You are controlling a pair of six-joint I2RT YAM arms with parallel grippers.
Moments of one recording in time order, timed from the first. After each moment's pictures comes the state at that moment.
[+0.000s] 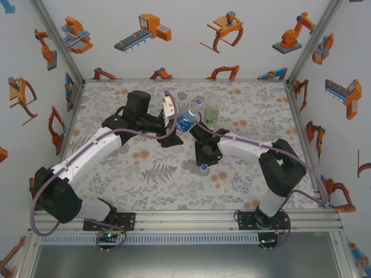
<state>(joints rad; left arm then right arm) -0.61 1.39 1.21 -0.44 0.76 0.45 0.77 1.71 1.07 -0.63 0.06 0.63</state>
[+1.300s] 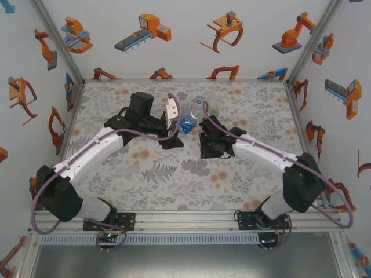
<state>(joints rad) -0.63 1.40 1.21 -0.47 0.73 0.47 0.73 1.47 1.06 -0.62 0.05 0.52</state>
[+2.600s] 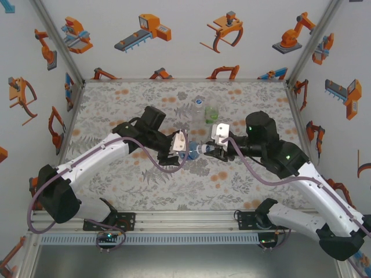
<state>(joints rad) -0.76 1.39 1.15 -0.69 0.69 0.93 0.73 0.94 1.15 -0.66 -0.57 -0.58</state>
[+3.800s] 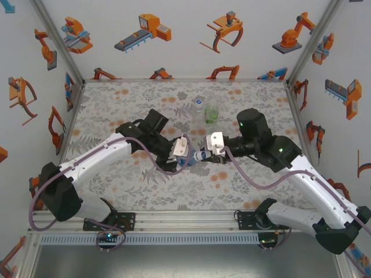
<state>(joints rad) -0.78 1.41 1.16 -0.80 0.71 0.97 0.73 1.02 1.18 -0.74 -0.74 -0.79</state>
